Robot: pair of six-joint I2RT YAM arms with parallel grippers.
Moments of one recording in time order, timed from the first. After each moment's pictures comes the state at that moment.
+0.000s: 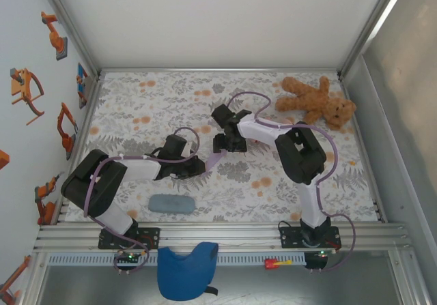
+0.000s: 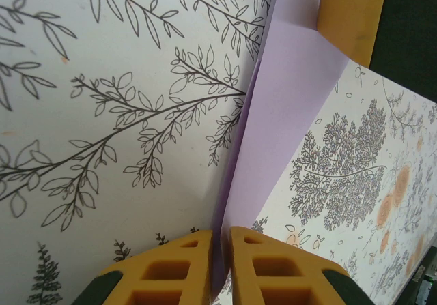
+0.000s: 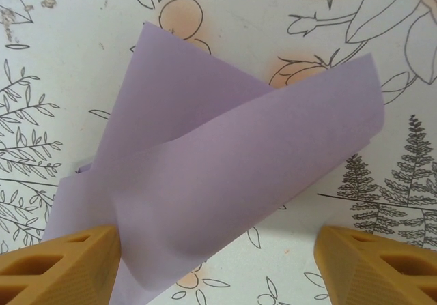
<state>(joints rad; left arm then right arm) -0.63 1.60 0.58 0.07 0.44 -0.75 0.70 2.09 1.49 -0.77 -0.03 0.59</state>
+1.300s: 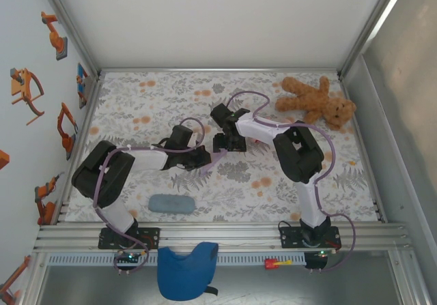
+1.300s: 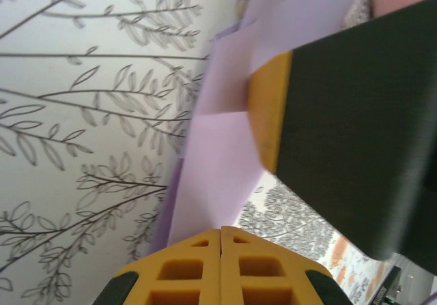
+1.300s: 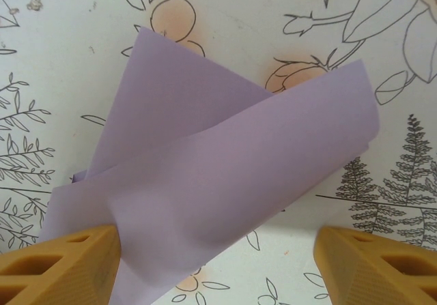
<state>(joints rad) -0.64 1.71 0.74 0.06 0.46 -0.82 0.70 2.11 1.53 -0.81 -0.02 0.61</state>
